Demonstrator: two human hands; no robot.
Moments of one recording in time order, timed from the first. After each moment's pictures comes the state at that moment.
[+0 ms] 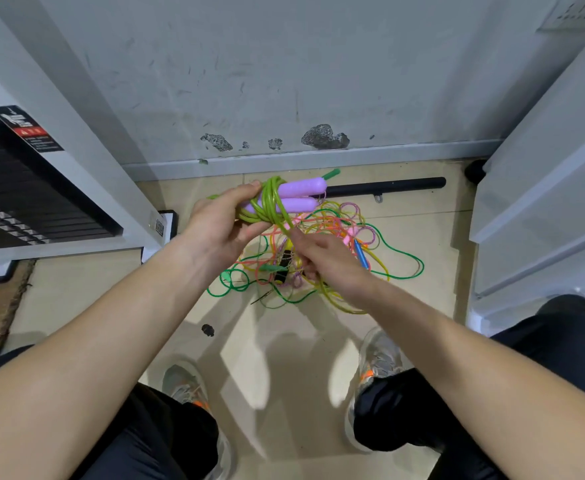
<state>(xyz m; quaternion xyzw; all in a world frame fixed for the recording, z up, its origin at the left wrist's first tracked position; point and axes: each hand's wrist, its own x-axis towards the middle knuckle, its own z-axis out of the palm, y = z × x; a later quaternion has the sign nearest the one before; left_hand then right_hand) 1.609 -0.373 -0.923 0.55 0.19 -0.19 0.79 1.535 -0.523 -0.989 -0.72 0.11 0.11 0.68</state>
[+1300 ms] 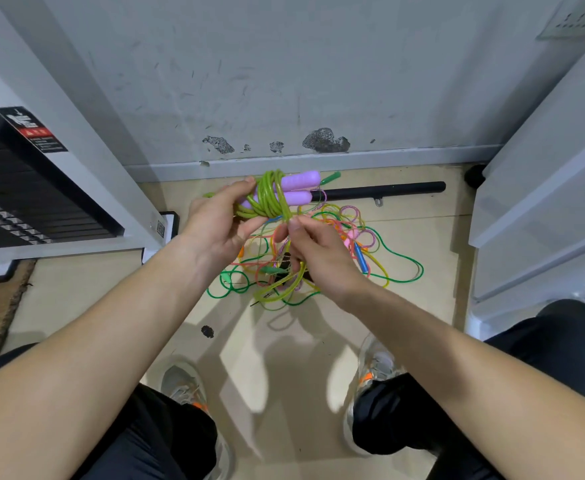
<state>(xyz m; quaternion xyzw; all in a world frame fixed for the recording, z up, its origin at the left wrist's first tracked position) 1.620 -0.368 -0.931 0.55 0.18 -0.16 0.80 1.532 -0.505 -0.958 -0.75 0.04 0.00 0.66</state>
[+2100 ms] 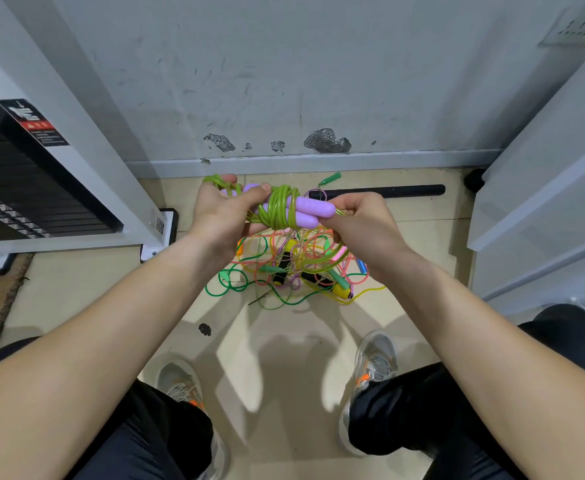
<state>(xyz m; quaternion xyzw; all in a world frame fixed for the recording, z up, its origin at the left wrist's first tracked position) 1.613 -0.373 -0.930 0.64 0.14 -0.11 0.74 1.550 -0.552 -0.938 -0.79 0.18 0.00 0.59</state>
